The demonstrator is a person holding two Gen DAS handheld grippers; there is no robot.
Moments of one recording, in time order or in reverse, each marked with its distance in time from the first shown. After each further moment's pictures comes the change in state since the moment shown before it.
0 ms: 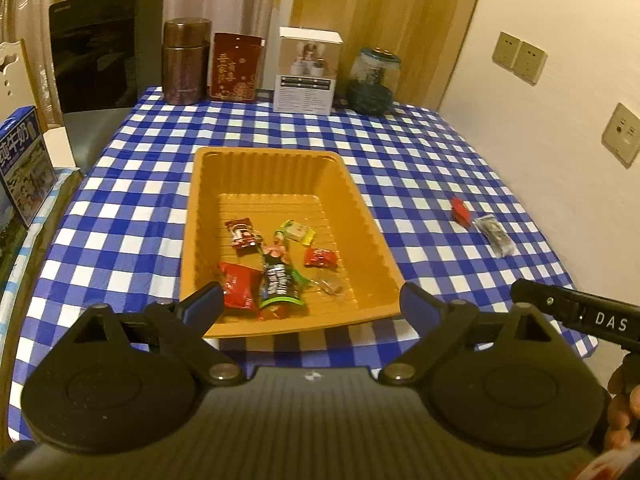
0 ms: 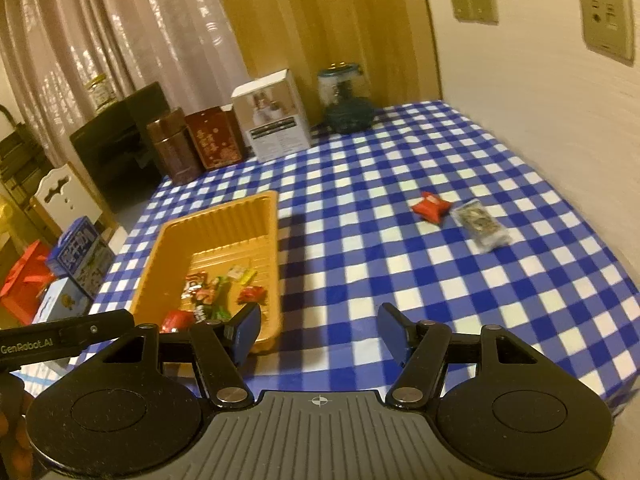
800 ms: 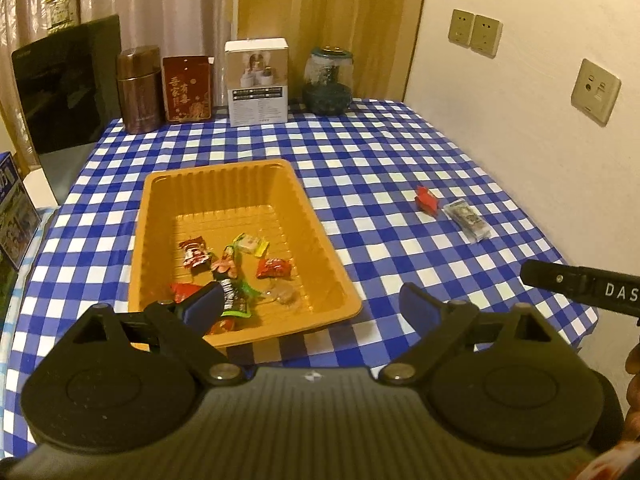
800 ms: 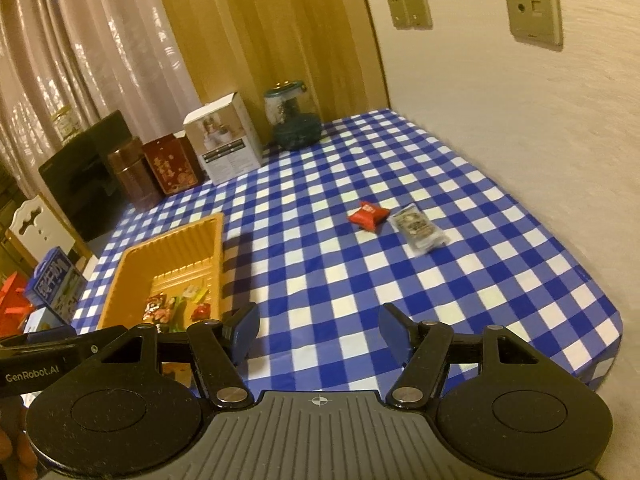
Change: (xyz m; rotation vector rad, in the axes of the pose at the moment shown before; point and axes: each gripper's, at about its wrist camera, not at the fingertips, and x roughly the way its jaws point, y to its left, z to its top) left arm 0.011 -0.063 -0.003 0.133 -0.023 -0.009; right arm -0.025 -0.048 0.002 0.078 -0.045 -0.074
